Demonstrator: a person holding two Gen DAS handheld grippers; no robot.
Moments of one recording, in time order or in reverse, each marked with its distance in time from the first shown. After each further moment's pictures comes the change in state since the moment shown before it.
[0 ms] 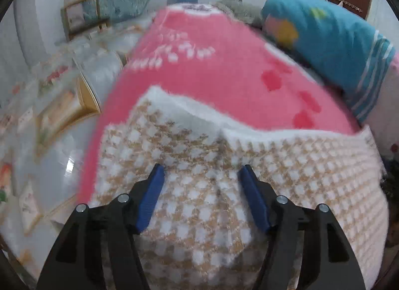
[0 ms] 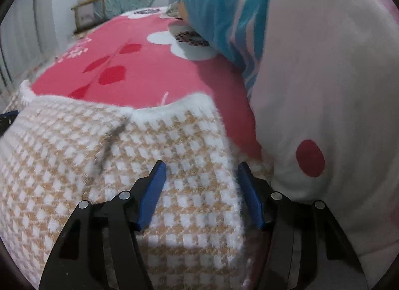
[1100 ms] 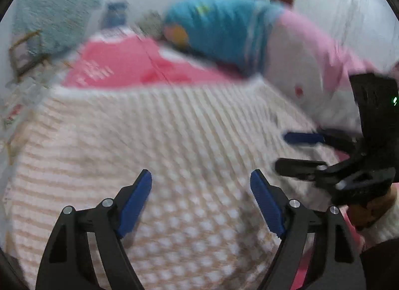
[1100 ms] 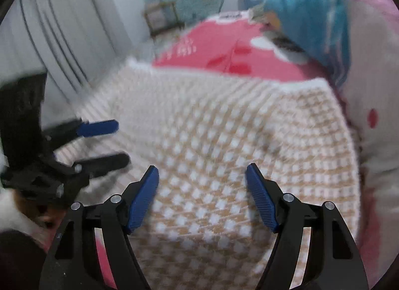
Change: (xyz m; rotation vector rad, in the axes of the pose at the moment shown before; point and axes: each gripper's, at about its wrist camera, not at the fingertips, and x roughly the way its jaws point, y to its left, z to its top) left arm -0.074 -0.107 -0.081 0.295 0.002 -0.262; right arm -0.067 0.065 -0.032 -0.111 0.013 0.427
